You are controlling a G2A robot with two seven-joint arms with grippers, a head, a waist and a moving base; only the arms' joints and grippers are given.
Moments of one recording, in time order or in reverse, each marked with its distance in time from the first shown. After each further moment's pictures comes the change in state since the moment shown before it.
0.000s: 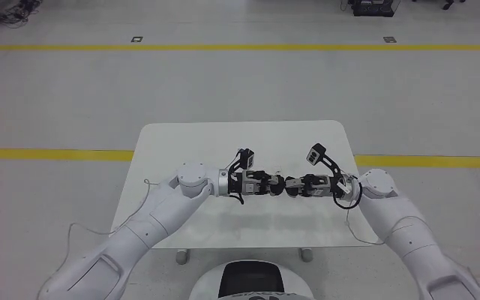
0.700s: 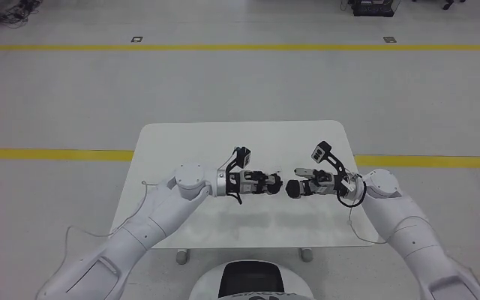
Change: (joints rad) left arm 0.023 0.015 -0.025 -0.020 0.093 -0.068 0.022; right arm -0.006 0.005 0.027 0.012 0.023 0.001 -0.010
